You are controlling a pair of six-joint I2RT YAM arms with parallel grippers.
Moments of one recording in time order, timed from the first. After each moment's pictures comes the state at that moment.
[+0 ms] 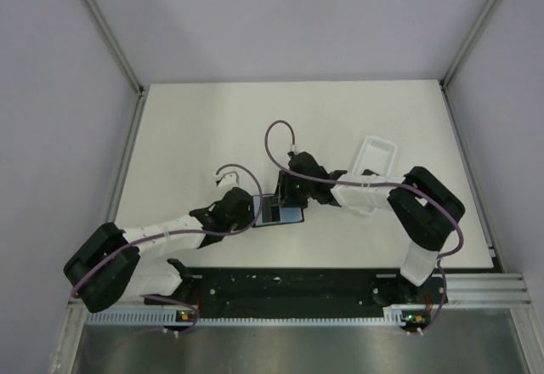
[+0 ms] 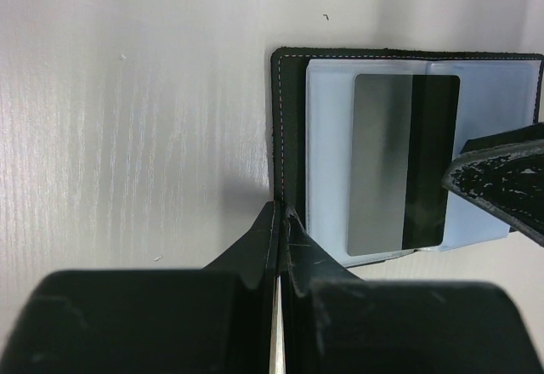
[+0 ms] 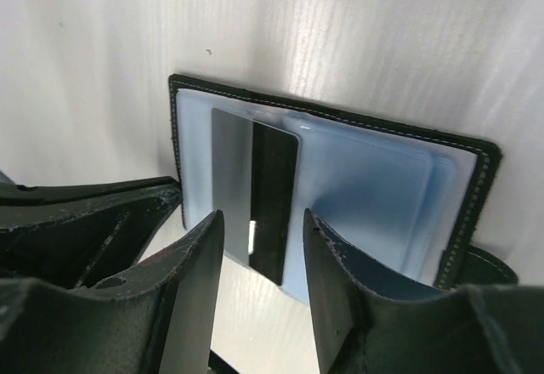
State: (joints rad) left arm -0.78 1.23 0.43 -0.07 -0.30 -0.89; right arm 0.83 1.76 0.95 0.00 -0.16 0.84
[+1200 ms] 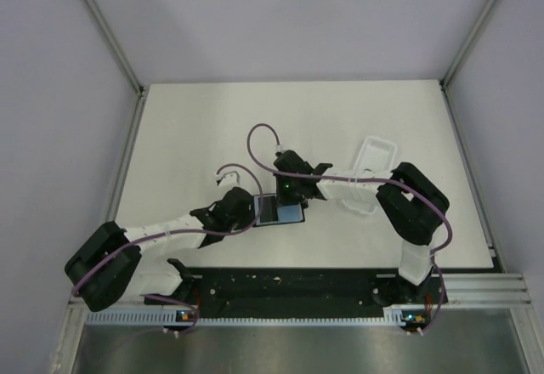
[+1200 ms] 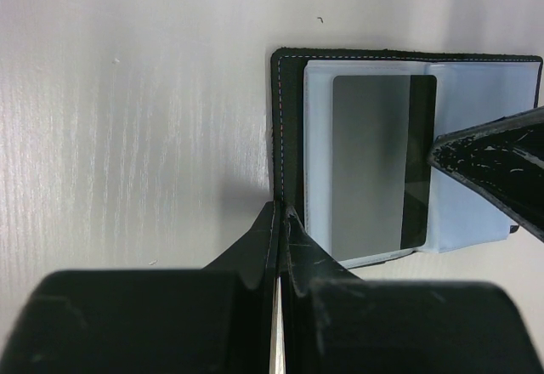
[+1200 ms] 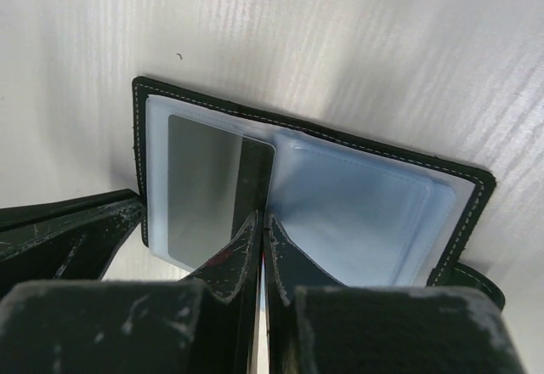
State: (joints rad) left arm -0.78 1.24 0.43 -0.05 -0.30 -0.89; right arm 0.88 1.84 1.13 -0.25 -0.03 0.69
